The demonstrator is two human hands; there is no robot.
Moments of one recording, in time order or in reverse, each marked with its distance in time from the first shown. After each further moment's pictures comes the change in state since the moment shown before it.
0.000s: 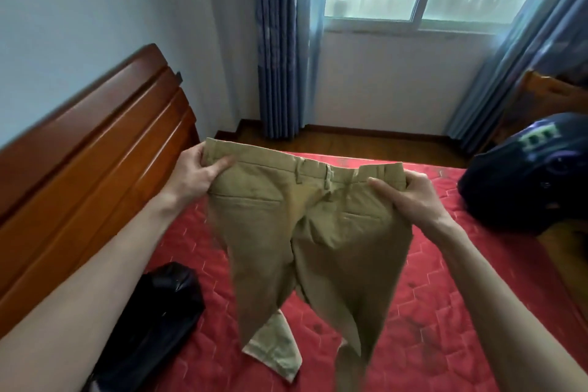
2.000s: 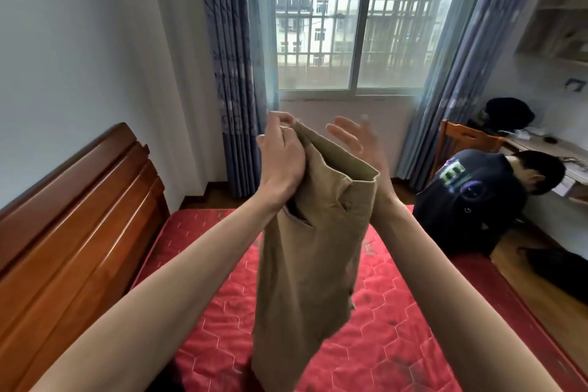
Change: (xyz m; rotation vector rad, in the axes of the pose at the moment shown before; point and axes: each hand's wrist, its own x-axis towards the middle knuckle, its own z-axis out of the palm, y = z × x) left_hand -0.003 0.215 0.138 -0.135 0.107 0.236; right_hand -0.045 -0.193 0.011 0.819 0.201 -0.088
